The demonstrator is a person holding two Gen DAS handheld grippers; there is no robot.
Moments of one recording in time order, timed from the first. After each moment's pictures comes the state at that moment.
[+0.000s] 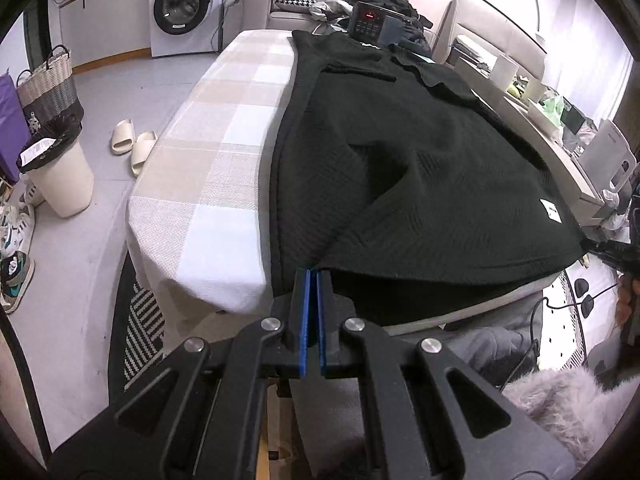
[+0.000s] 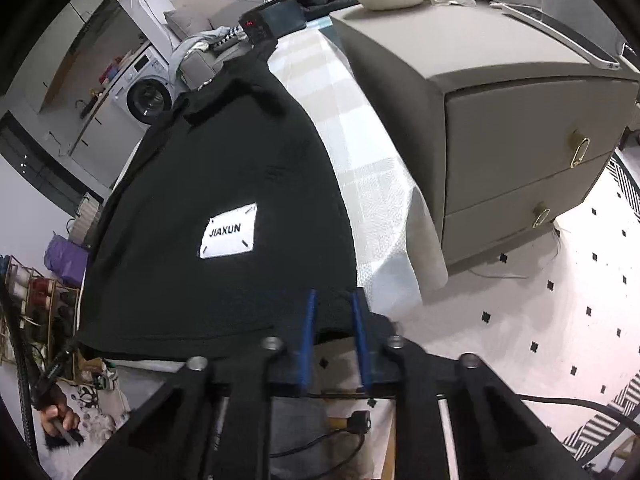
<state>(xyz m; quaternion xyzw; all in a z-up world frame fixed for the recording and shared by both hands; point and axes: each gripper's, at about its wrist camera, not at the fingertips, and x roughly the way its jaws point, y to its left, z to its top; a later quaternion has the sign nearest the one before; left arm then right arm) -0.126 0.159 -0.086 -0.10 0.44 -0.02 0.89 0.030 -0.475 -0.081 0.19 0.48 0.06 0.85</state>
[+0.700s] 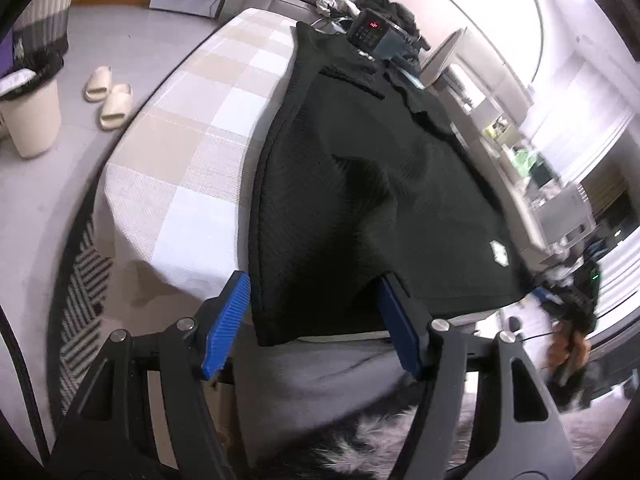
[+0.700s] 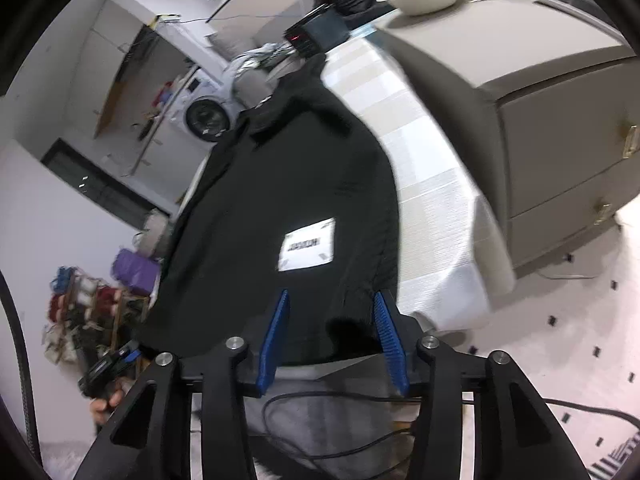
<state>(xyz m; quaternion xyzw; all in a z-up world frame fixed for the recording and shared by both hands) -0.122 0.189 -0.079 -0.25 0.44 -0.07 0.86 0.029 -0.478 -0.075 0.27 0.44 0.18 0.83</state>
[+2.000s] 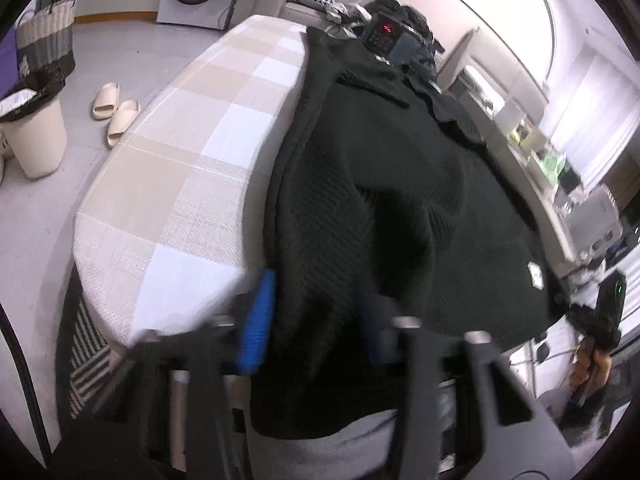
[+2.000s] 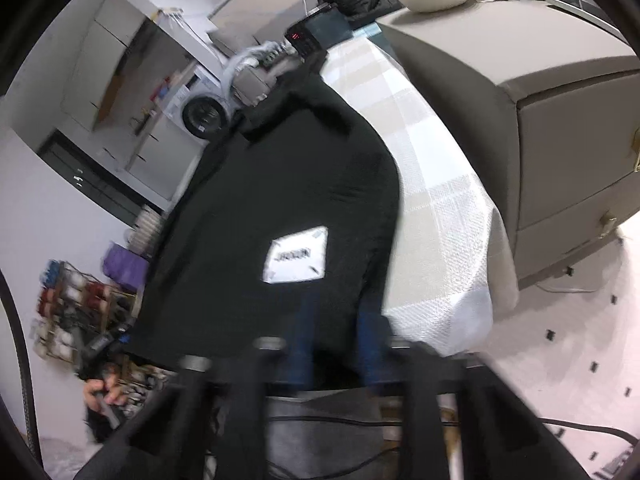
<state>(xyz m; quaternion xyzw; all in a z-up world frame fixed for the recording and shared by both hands) -0.056 0.170 -0.107 -0.20 0.43 -0.03 0.88 0.052 -0.463 -0.090 0.24 0.45 0.15 0.85</state>
